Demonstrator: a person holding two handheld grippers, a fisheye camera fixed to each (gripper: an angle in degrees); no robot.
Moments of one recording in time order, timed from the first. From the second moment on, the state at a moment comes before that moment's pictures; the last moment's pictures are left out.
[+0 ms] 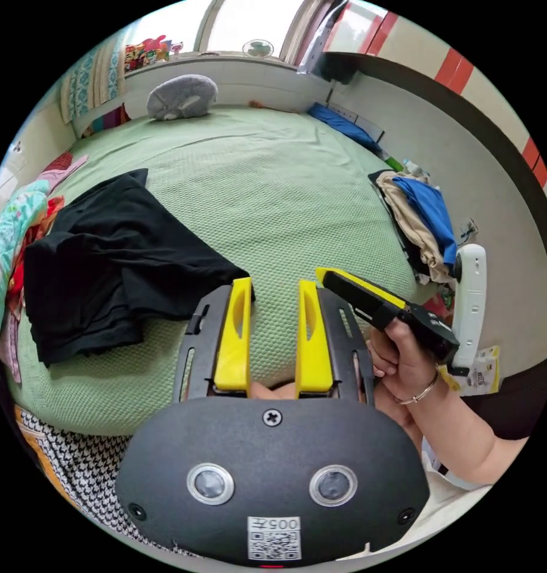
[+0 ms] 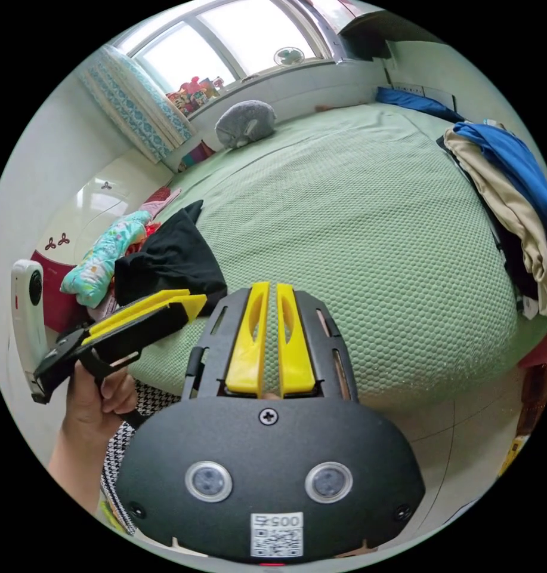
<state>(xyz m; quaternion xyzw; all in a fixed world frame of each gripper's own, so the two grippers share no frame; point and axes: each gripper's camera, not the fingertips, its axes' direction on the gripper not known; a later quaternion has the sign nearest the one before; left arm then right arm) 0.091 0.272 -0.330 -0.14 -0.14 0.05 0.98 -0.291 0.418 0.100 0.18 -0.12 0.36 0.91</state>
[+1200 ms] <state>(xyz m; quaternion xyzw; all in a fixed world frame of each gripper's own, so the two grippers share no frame) -0.070 0.290 -0.467 0.01 -0.25 -0.09 0.96 -0.296 0.381 0.139 0.15 -0.15 0.31 0.93</state>
